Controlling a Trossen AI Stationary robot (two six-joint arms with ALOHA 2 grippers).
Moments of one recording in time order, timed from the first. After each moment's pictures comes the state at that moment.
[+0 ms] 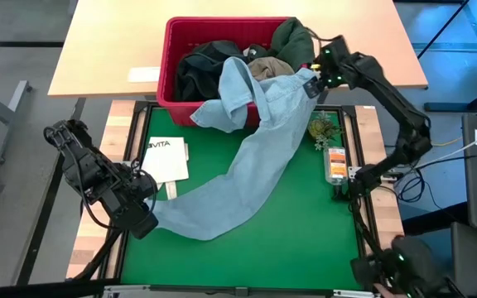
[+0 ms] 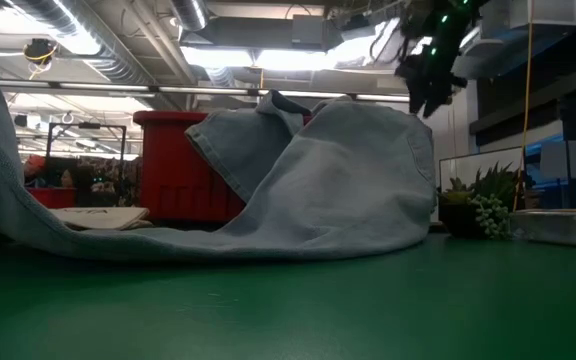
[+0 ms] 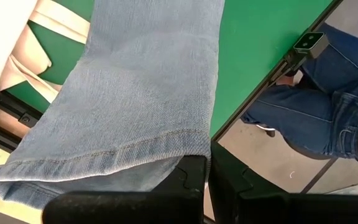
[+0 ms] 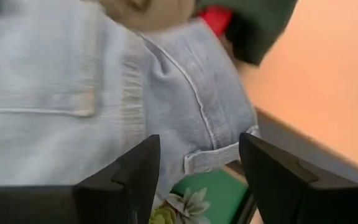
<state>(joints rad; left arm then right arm) -0.74 1.37 1.70 -1.57 -0.04 -1.53 -1.24 1.53 1.60 -1.05 0.13 -0.05</state>
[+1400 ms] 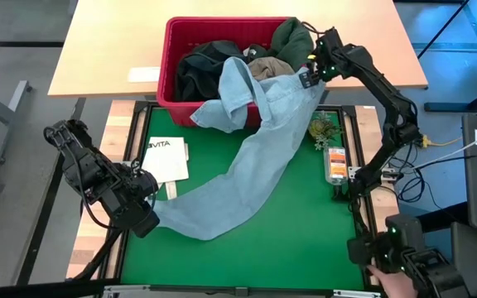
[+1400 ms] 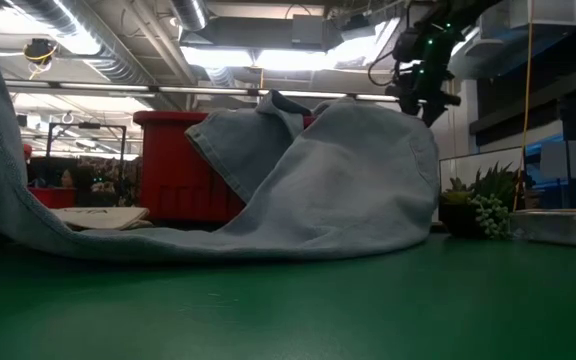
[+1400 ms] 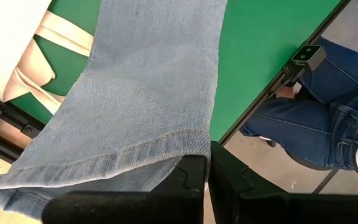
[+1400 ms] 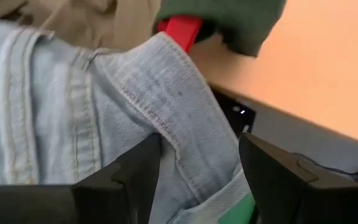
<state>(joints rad) -0.74 1.37 1.70 -1.57 -0.09 -1.53 -1.31 1.69 1.71 -1.07 0.05 0.03</state>
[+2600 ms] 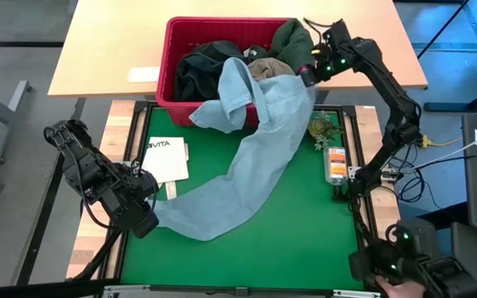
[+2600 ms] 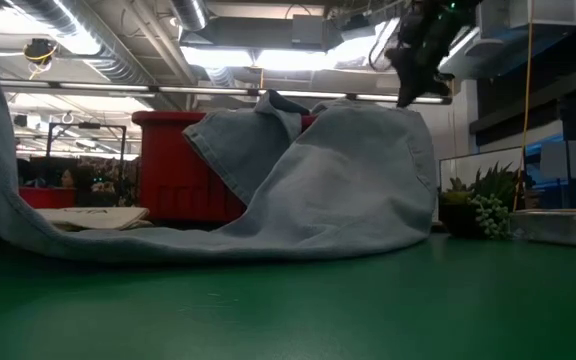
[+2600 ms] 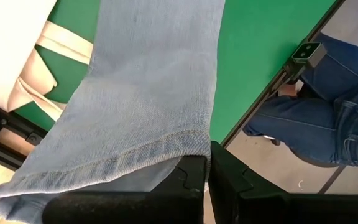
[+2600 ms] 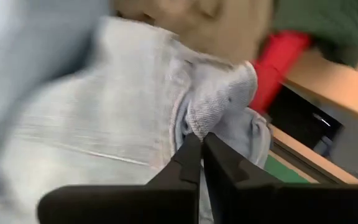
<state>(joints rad) -0.74 1.37 1.70 -1.57 -0.10 -1.49 -1.30 1.68 1.88 -1.21 -0.31 -0.01</state>
